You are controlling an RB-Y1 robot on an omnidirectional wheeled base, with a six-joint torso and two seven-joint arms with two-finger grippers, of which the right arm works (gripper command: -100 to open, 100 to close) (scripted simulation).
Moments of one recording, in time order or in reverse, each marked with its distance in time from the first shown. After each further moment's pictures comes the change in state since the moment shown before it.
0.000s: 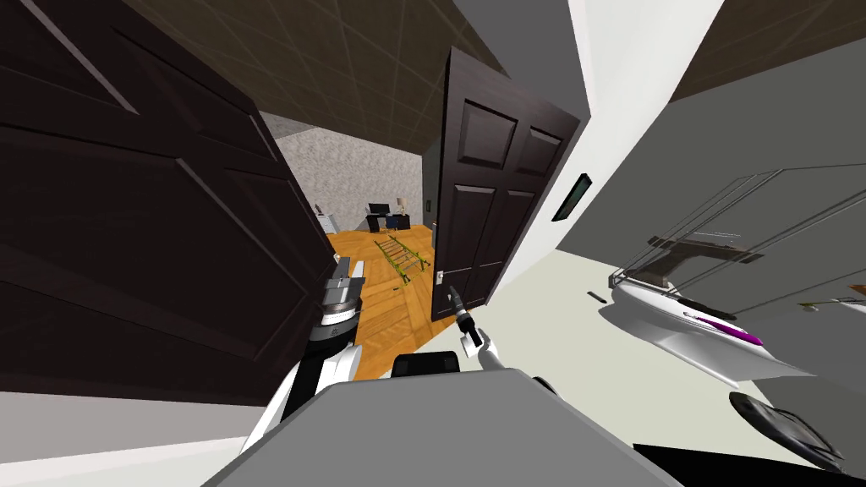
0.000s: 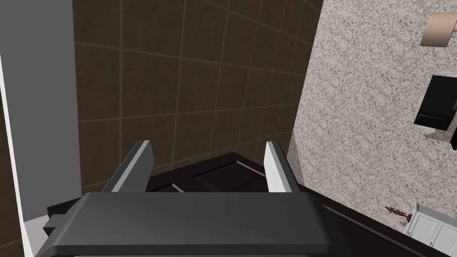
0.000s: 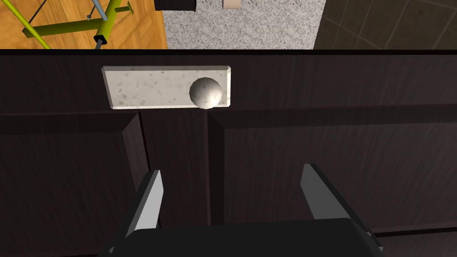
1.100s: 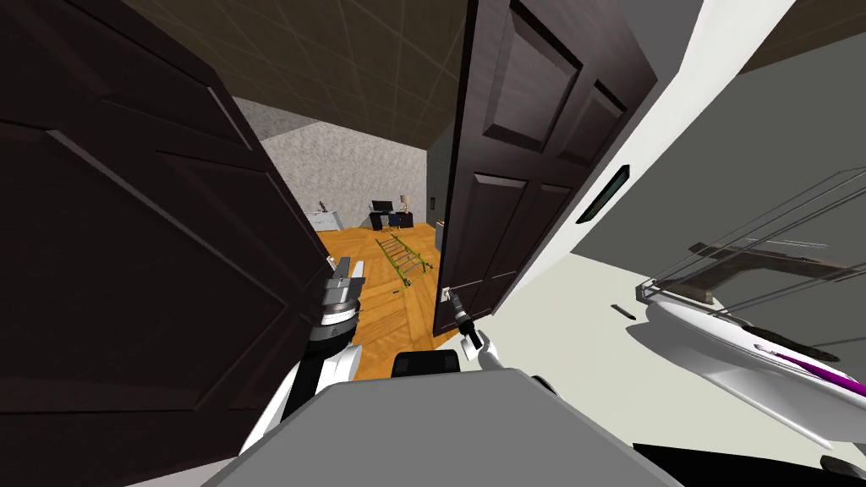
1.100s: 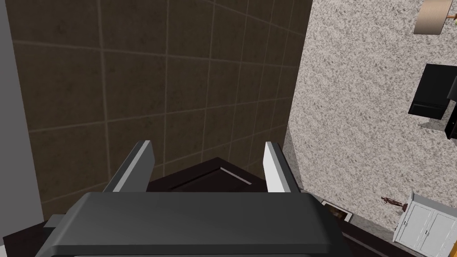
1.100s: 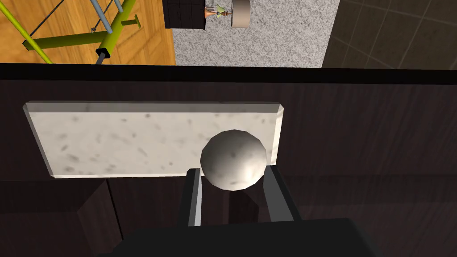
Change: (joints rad) arm -0.004 0.001 0.013 0.036 0.014 -0.029 0.010
